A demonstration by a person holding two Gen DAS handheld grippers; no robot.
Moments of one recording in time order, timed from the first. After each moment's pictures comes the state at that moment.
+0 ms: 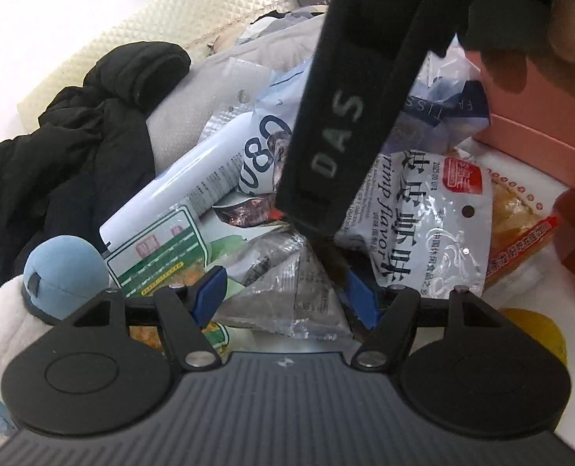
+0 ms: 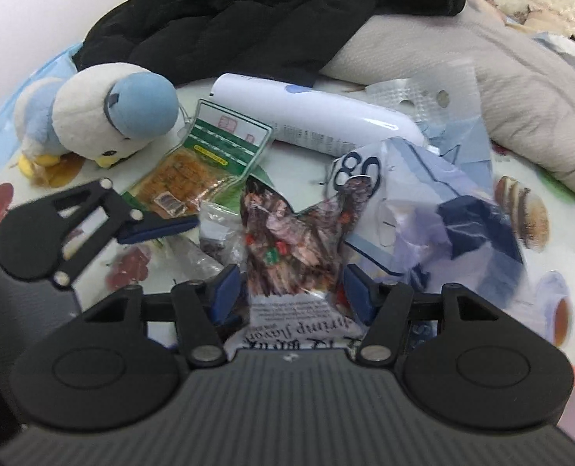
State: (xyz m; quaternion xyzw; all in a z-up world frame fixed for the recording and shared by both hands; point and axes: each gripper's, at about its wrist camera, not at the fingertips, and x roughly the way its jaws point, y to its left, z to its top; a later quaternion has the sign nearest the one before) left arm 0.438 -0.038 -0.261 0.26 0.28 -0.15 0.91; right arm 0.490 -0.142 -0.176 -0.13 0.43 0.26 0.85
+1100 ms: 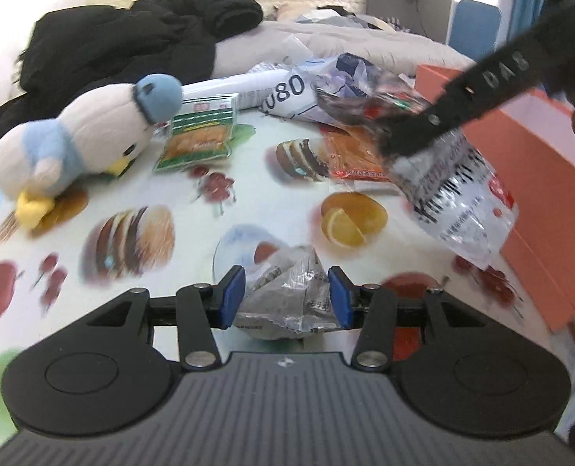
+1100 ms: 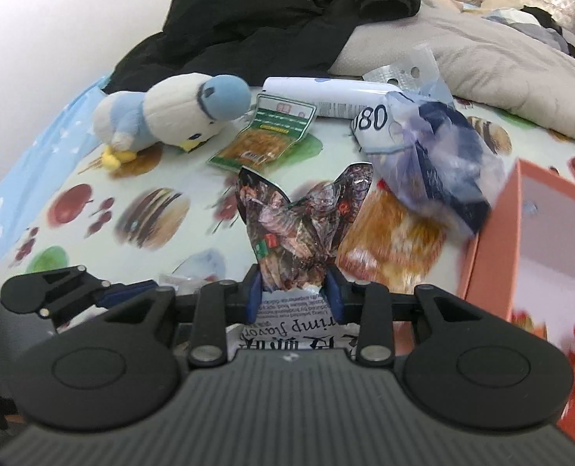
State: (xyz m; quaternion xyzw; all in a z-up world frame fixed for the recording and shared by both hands) left arm 0.230 0.022 -0.212 0.04 0.35 -0.11 0.93; right arm 0.324 -0.166 -0.132 -0.05 0.42 0.23 0.88
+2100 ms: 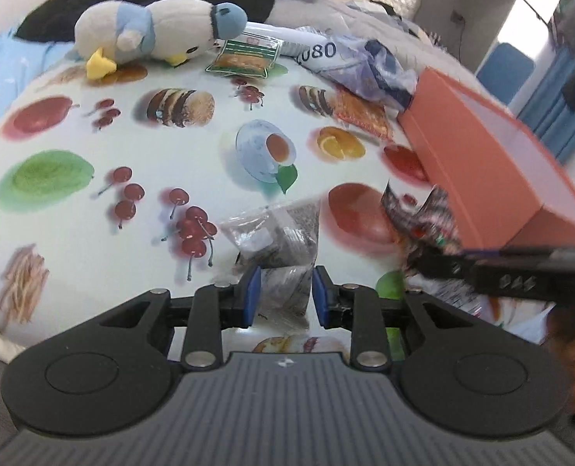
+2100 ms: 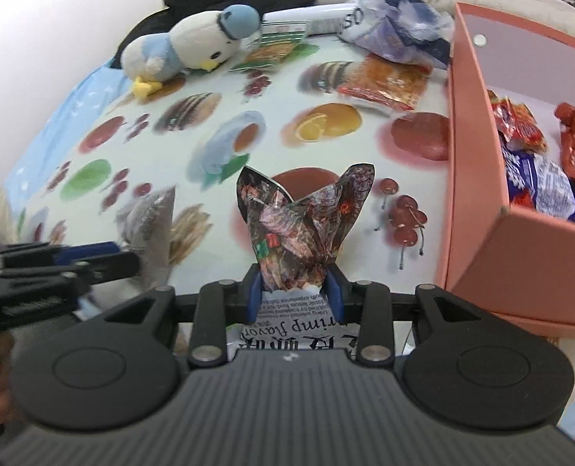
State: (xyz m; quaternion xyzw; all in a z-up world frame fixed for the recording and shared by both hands) left arm 0.111 0.060 -0.200 -0.13 0.41 -0.08 0.90; right arm 0.159 -0.181 -0.188 0.02 0.44 0.18 0.88
